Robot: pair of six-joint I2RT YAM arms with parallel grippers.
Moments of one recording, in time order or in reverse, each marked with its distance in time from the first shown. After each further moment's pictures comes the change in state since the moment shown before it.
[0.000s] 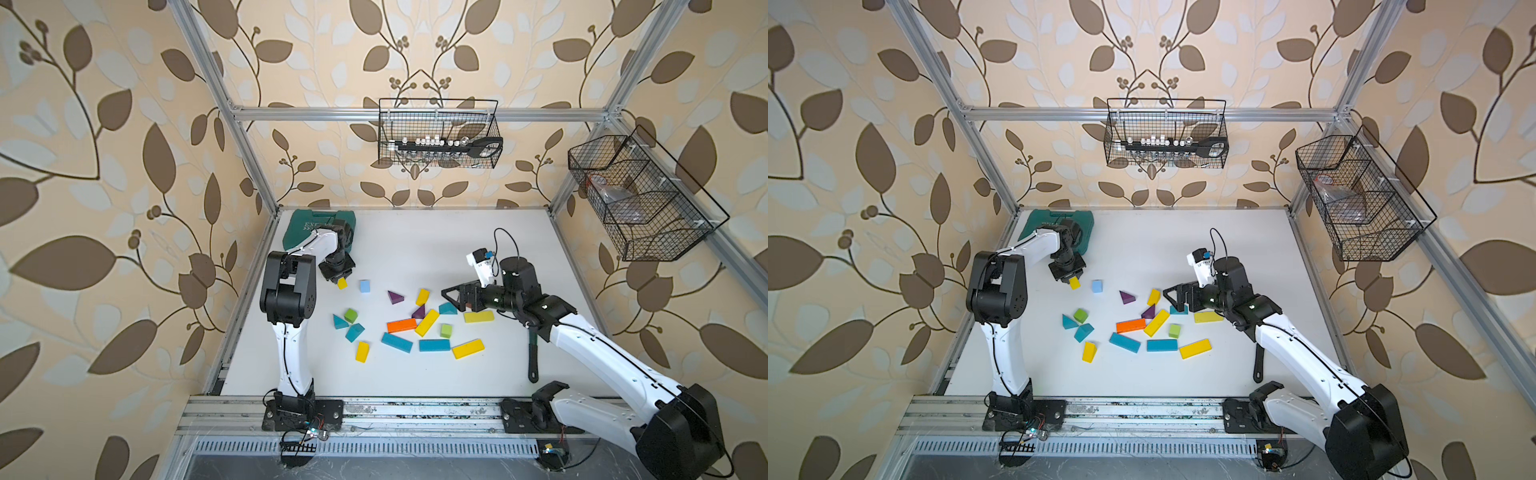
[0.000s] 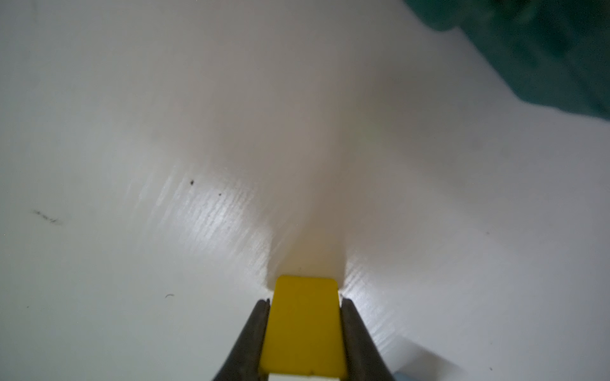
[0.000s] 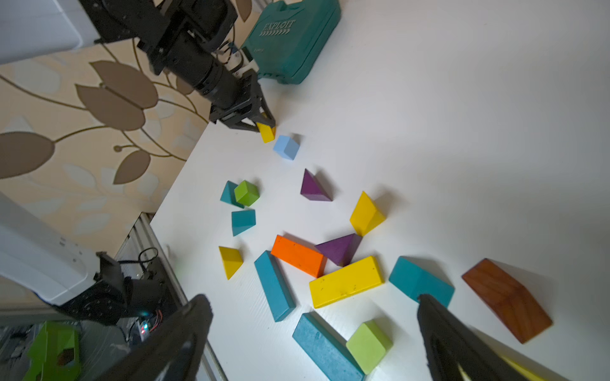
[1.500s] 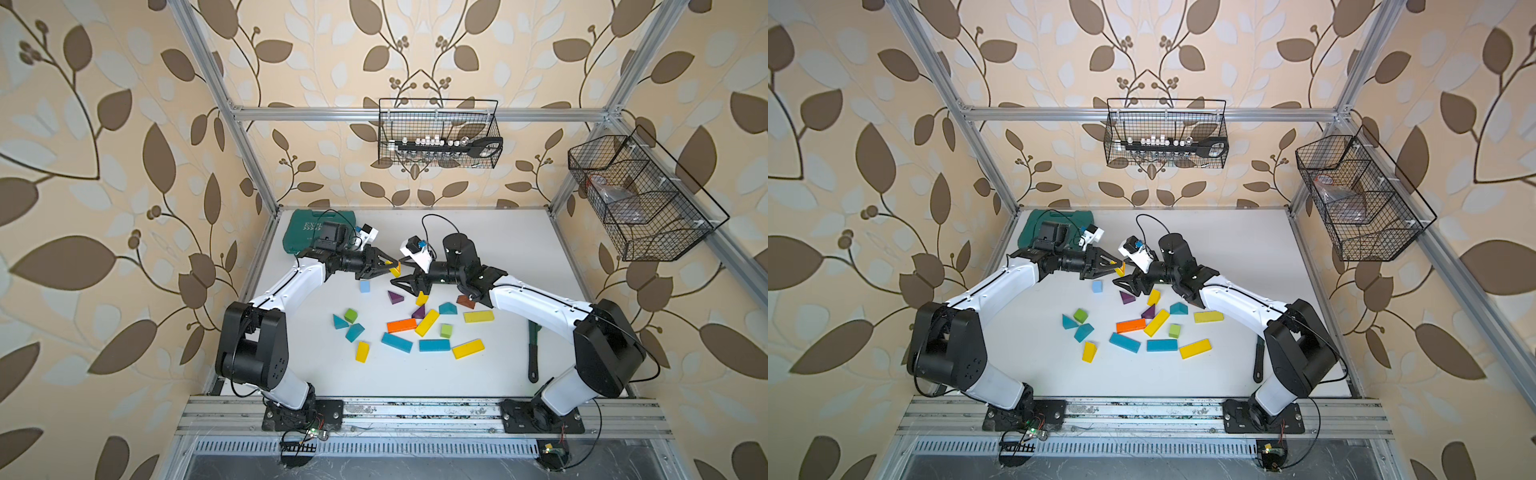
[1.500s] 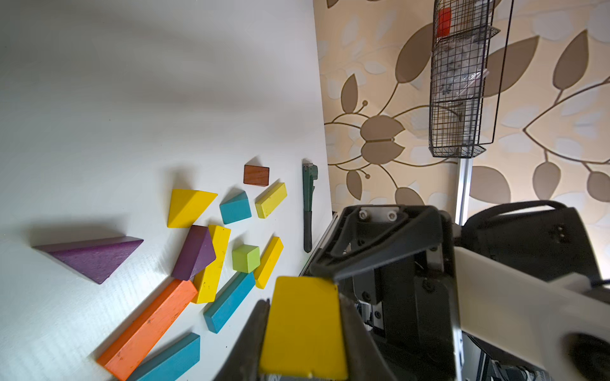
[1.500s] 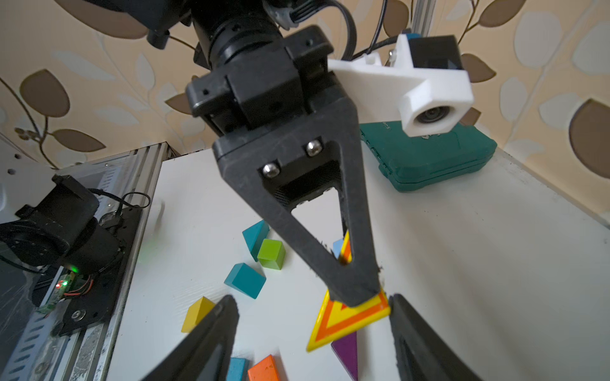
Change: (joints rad) left arm -0.096 -0.505 -0.405 0.566 1.107 0.113; right arm 0.183 0.511 0.340 0.373 -0.122 -0.494
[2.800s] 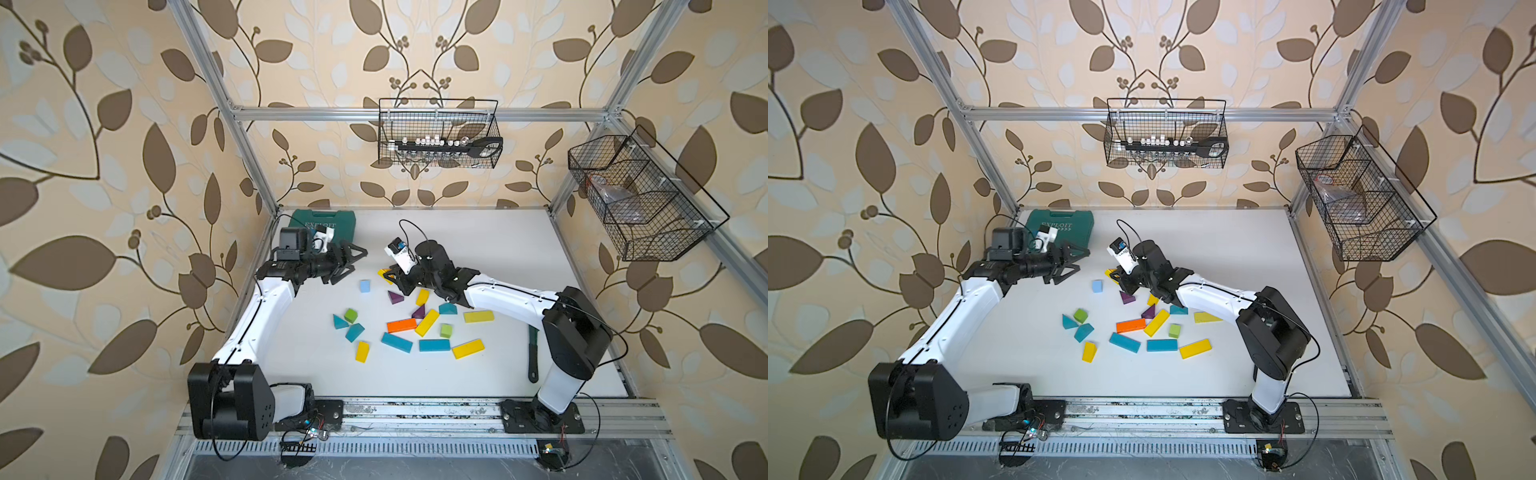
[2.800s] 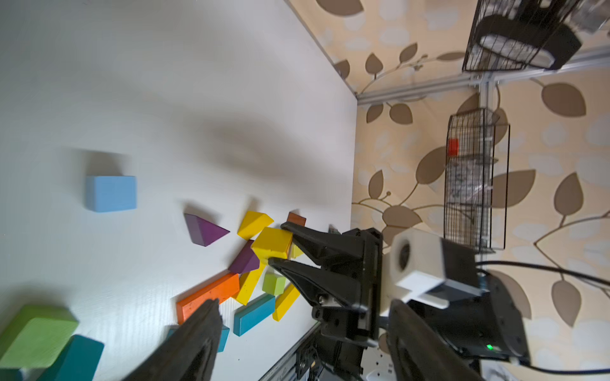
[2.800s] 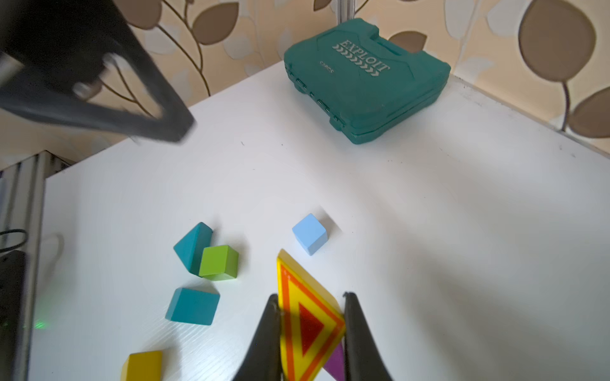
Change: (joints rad) left arm 0.248 -0.325 -0.085 -0.184 -0.268 -0.114; right arm 0.129 0.194 0.118 -0.079 0.393 0.166
